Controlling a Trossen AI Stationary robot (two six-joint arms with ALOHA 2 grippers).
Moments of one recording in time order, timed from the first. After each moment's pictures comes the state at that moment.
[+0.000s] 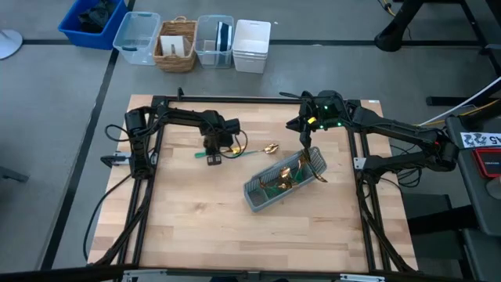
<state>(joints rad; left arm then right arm) 0.37 1.89 1.16 -0.96 -0.02 0.18 -0.48 1.16 0.91 -0.32 -0.31 -0.06</state>
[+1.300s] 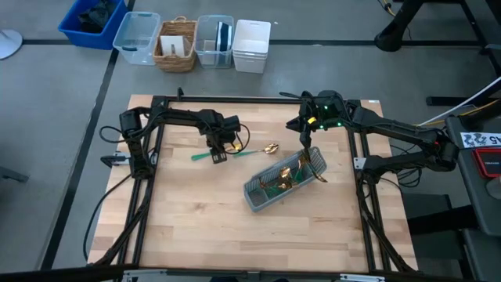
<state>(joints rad) 0.37 1.83 1.15 -0.87 -0.03 0.07 -0.48 1.16 0.91 -0.32 -0.31 -0.06</state>
